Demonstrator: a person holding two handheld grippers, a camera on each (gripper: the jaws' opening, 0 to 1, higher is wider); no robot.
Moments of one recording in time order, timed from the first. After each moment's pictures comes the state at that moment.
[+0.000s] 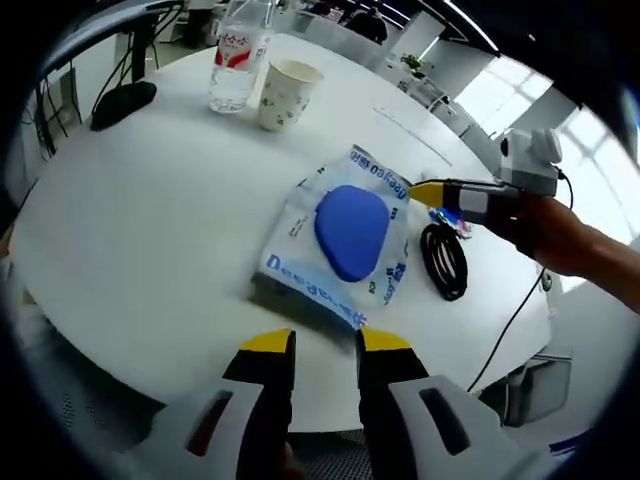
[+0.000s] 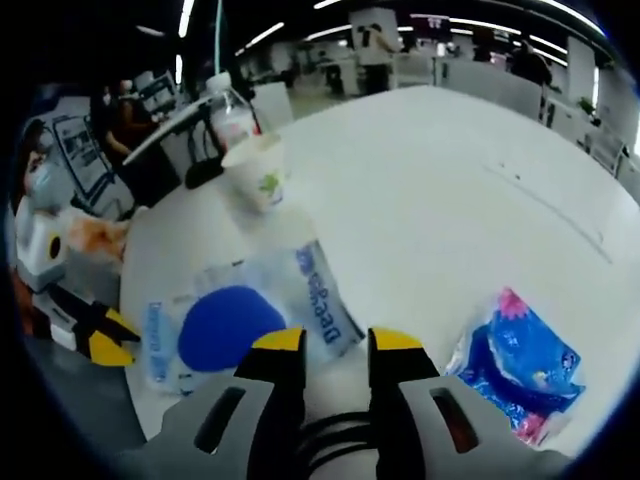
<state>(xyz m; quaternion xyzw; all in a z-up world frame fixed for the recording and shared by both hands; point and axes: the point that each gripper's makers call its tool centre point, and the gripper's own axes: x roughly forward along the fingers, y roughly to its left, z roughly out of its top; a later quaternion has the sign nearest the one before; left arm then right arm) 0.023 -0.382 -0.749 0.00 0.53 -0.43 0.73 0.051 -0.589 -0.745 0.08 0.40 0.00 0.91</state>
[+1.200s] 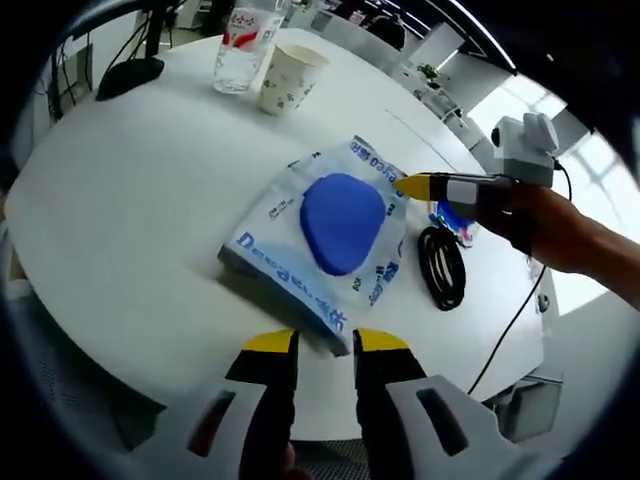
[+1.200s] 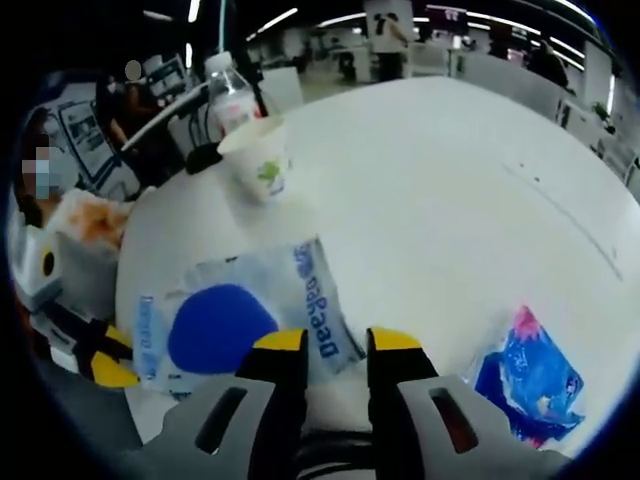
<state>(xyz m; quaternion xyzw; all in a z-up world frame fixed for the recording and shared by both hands) 0.005 -0.400 -0.760 -0.02 0.54 -0.41 0.74 0.057 -0.580 -0.751 0.07 0.43 0.03 0.90</state>
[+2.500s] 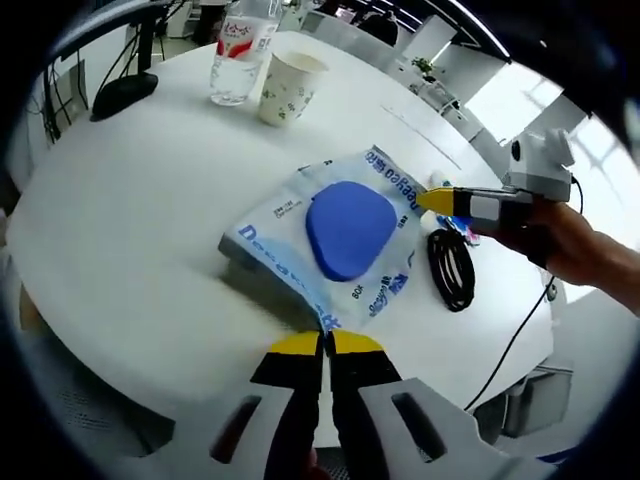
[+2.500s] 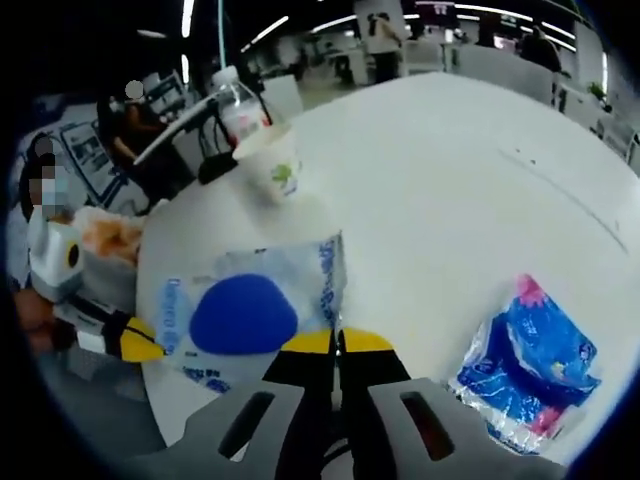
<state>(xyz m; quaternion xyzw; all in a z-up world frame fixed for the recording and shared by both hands) 0.022 -0.396 -0.757 0.00 0.53 -0.42 0.74 0.040 -0.576 -0.745 0.12 0.41 0.03 0.90</state>
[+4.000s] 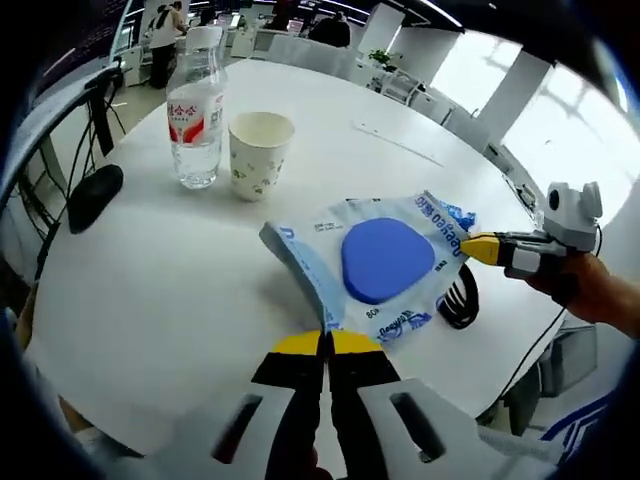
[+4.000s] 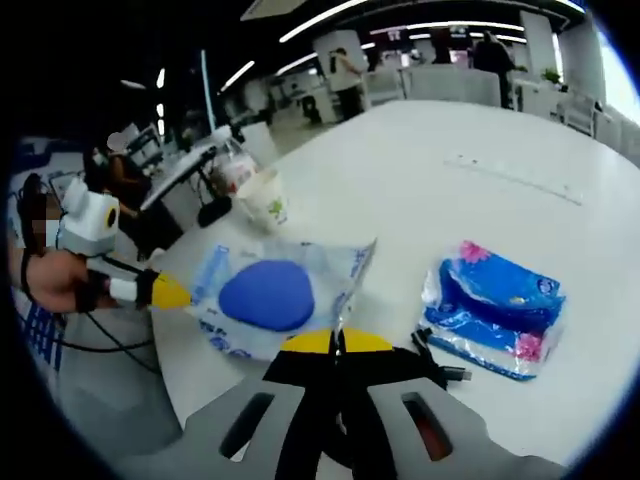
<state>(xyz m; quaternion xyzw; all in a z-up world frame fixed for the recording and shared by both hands) 0.082 -0.426 -0.720 0.08 0.46 -0.48 0.74 -0.014 -0.581 -0.708 0.17 0.33 -0.05 0.93</state>
